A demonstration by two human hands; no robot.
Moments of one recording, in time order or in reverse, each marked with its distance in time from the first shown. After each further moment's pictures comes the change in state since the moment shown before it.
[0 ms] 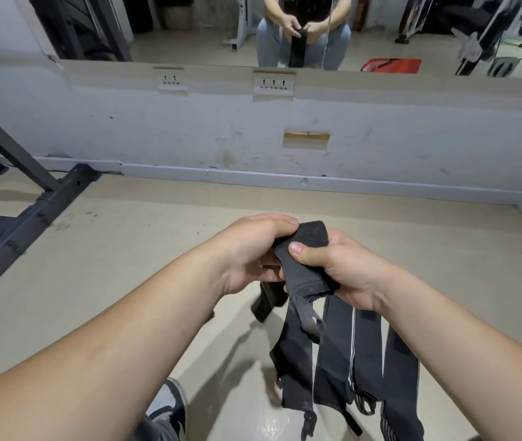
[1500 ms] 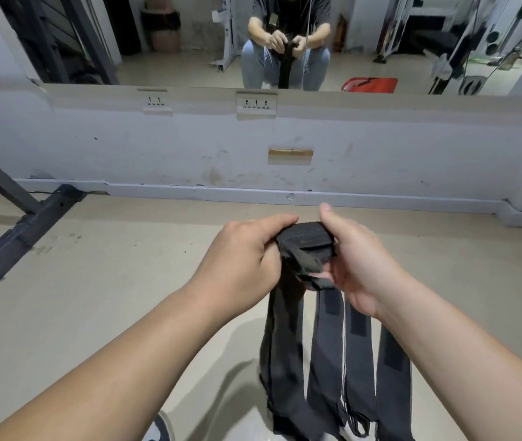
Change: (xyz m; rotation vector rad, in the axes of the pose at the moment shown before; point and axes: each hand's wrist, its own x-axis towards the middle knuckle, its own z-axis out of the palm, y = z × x) left_hand -0.010 -0.005 0.009 0.787 0.284 1.018; right_hand -0.020 -0.039 -0.010 0.049 0.306 -0.081
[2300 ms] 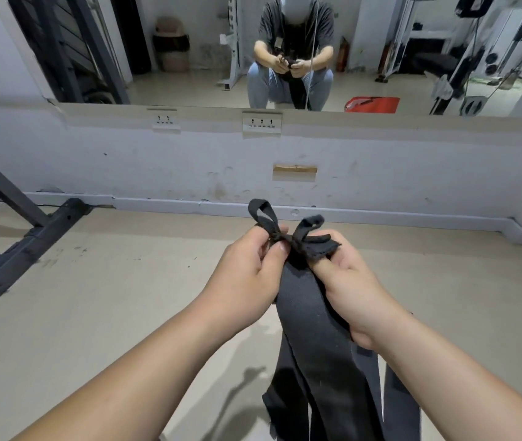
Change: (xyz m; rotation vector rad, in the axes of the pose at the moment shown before) left_hand 0.004 0.002 0.000 -0.424 -0.052 -0.353; right_hand 0.010 0.023 0.008 -0.036 -0.048 -0.266
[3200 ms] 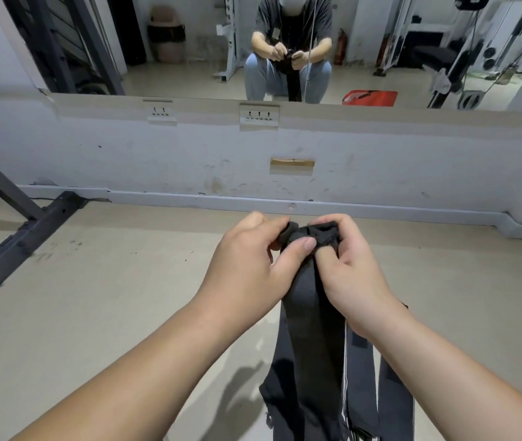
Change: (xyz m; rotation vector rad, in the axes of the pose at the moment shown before) left_hand -0.003 0.005 0.006 0.435 0.177 0.352; right_hand -0.005 -0.003 -0.002 -0.263 0.151 -0.172
